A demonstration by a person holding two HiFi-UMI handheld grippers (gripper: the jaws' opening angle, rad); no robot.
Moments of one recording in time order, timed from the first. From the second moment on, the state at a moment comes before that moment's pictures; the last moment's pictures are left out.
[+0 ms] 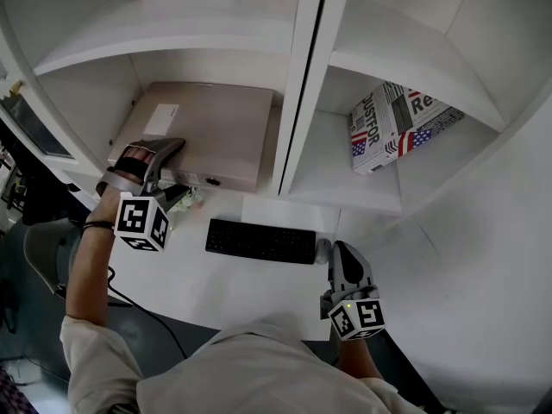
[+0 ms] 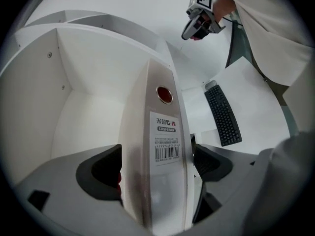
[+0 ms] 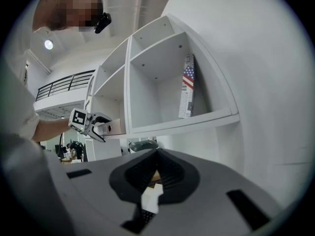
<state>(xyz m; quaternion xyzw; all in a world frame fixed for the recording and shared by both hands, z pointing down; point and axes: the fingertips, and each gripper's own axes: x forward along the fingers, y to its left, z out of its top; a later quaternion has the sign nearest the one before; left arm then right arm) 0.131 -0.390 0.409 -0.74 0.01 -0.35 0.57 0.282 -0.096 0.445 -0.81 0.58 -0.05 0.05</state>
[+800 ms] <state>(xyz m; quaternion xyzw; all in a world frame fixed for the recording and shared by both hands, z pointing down) 0.071 -0.330 0.356 -0.89 0.08 -0.22 0.39 0.242 -0.093 0.419 -0.78 0.62 -0.03 0.05</state>
